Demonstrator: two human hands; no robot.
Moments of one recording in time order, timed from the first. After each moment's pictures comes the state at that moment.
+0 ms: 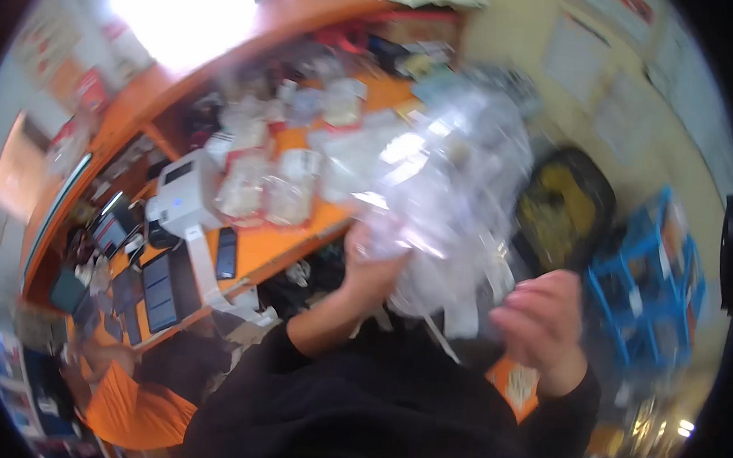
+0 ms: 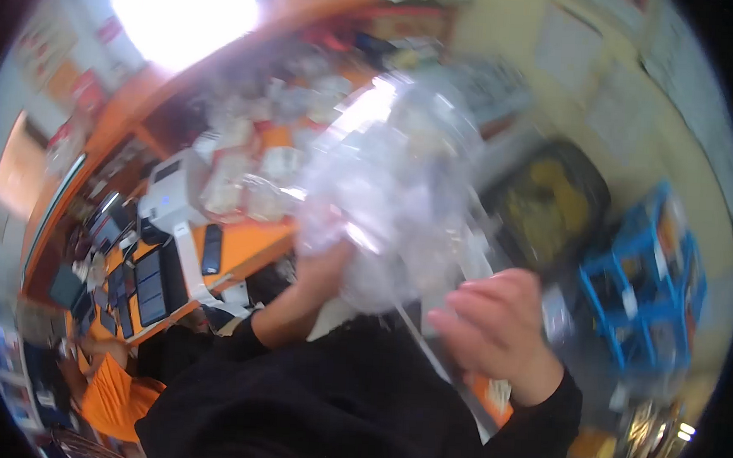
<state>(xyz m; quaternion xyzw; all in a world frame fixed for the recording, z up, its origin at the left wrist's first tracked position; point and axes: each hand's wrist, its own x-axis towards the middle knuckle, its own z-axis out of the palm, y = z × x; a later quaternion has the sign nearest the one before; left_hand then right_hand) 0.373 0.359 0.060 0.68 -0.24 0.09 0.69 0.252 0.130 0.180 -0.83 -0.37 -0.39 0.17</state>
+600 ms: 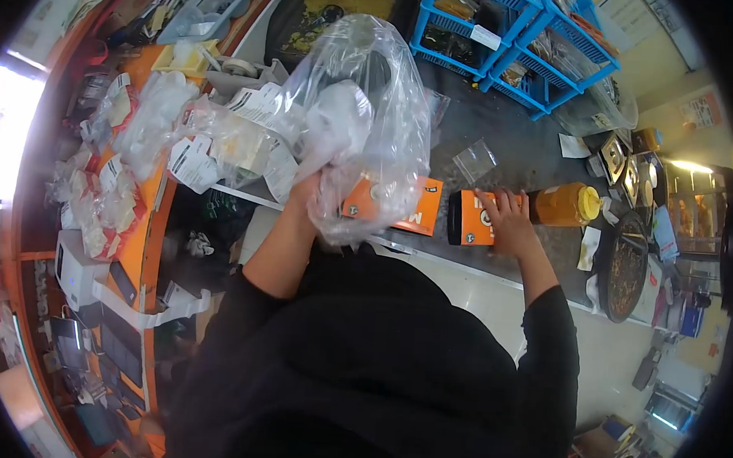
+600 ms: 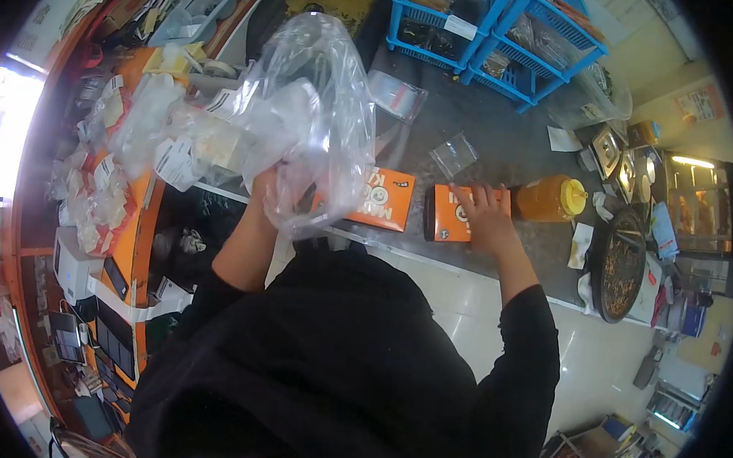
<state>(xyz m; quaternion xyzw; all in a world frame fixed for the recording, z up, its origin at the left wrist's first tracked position) 0.216 0.143 -0.048 0.13 -0.05 -0.62 0.77 -0.103 -0.060 -0.019 -0.95 0.23 0.19 -0.02</state>
